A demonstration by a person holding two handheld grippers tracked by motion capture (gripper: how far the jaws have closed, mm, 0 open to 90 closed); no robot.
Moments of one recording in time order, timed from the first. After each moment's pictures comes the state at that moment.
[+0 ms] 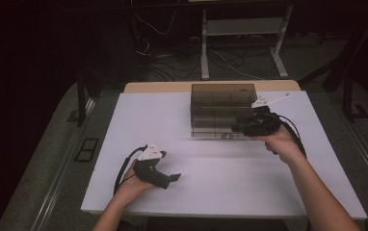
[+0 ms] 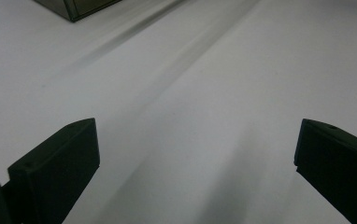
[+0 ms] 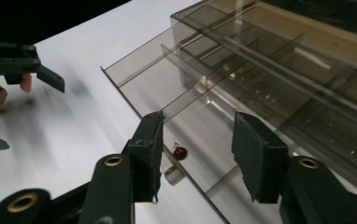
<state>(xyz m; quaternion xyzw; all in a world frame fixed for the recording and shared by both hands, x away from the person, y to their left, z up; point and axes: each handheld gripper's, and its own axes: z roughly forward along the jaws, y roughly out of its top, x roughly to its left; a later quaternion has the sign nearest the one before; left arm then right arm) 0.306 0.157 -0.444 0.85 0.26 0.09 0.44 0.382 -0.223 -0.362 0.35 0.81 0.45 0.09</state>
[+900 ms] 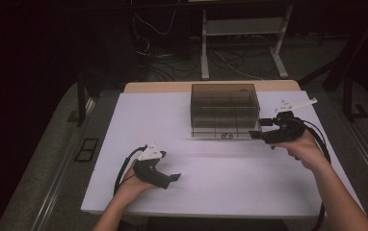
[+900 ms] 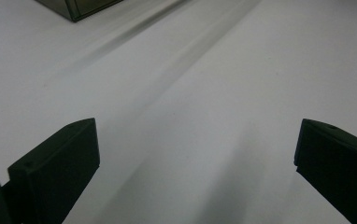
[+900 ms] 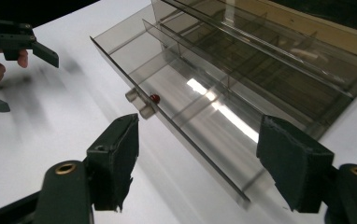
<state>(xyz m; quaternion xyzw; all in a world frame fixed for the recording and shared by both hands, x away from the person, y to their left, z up) 0.305 0.158 -0.443 0.85 0.27 0.09 0.44 0.361 -0.278 -0.363 0.36 0.81 0.45 0.09</state>
